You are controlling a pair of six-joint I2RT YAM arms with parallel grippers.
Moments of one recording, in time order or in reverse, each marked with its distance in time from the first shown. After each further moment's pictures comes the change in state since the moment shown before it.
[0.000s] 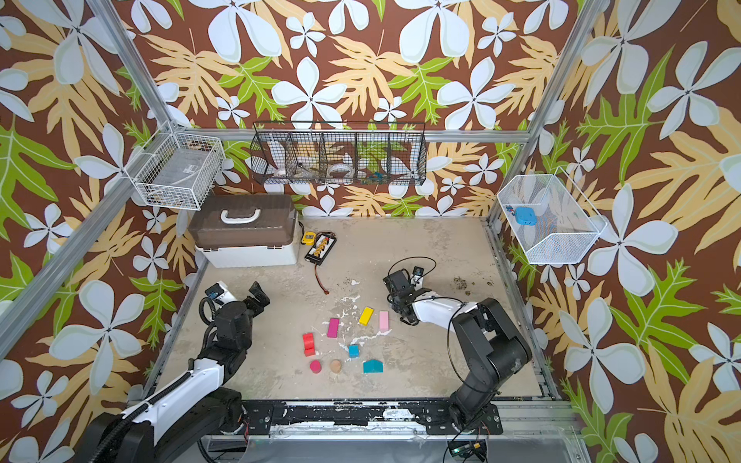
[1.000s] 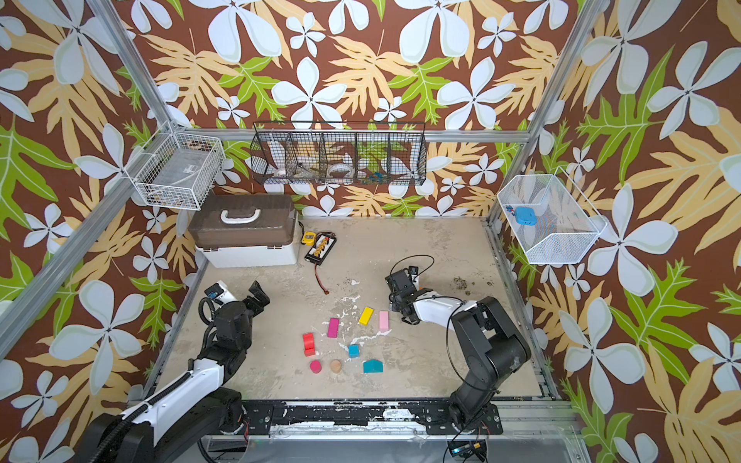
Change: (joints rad) left arm 0.000 -0.002 0.000 0.008 0.003 0.000; right arm -0.035 0.028 -0.003 0.043 -0.066 -0.153
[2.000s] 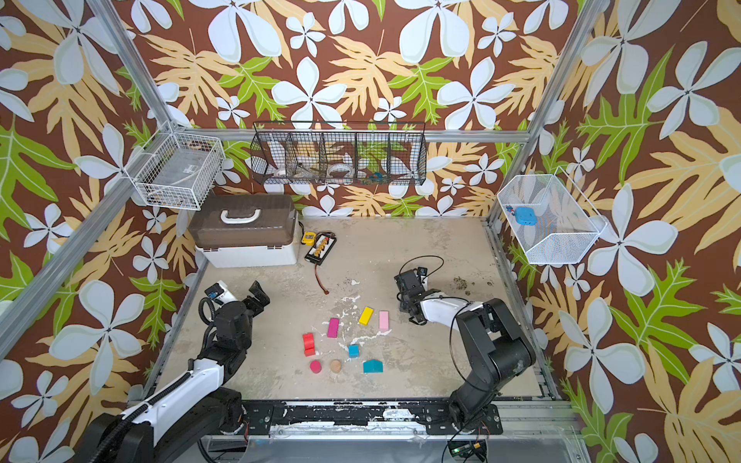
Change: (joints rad) left arm 0.000 0.000 0.000 0.000 0.004 0.000; right arm -0.057 -0.029 -0.039 0.006 -0.010 -0.023
